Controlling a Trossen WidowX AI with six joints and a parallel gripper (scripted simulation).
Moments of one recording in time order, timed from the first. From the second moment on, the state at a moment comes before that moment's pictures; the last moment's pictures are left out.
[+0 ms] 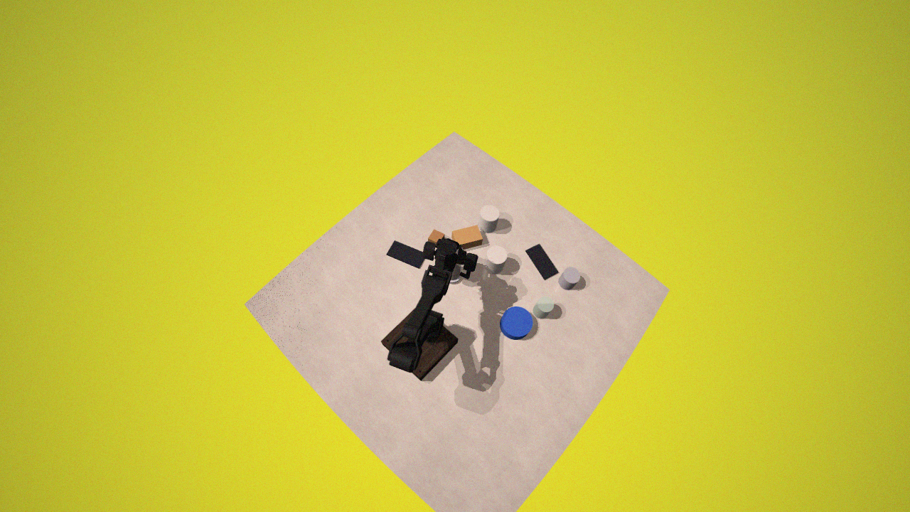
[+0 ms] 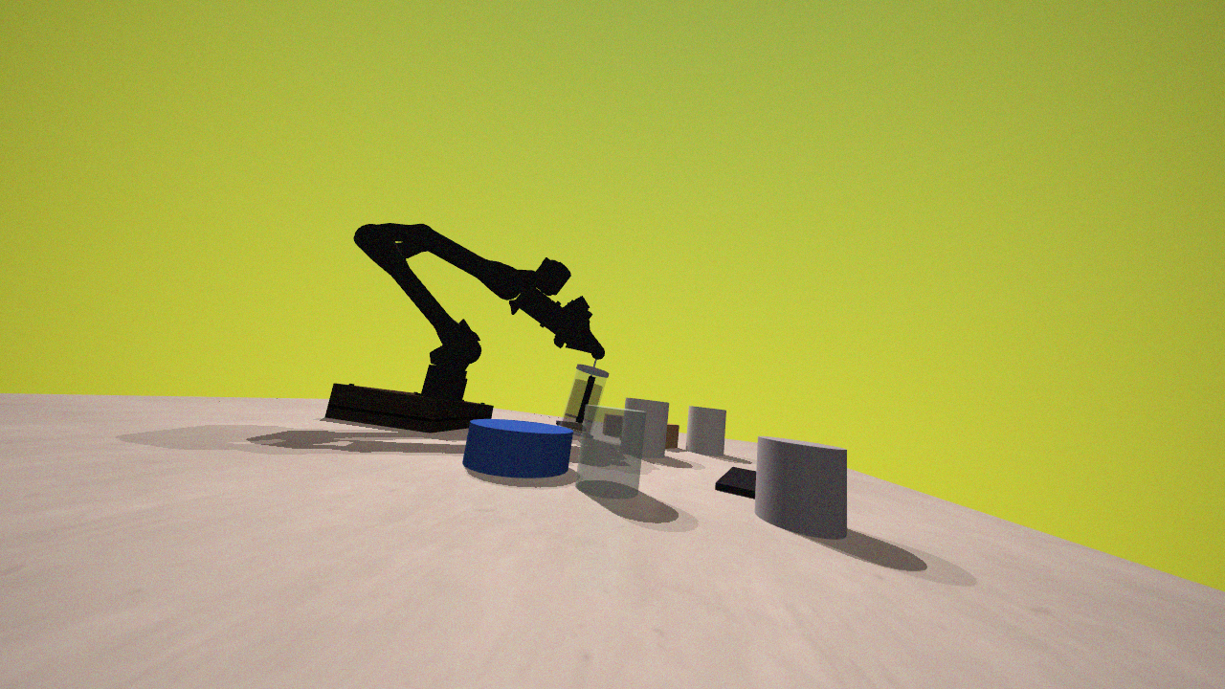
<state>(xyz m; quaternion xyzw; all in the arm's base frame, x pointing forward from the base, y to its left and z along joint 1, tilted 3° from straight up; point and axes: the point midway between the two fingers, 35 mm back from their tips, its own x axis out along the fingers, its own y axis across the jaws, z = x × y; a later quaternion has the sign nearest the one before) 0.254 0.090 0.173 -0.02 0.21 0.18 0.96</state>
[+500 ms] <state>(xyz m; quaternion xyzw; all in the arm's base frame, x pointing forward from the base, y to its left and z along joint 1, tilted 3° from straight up) 0.257 0.091 0.169 -0.02 0.21 0.18 0.96</state>
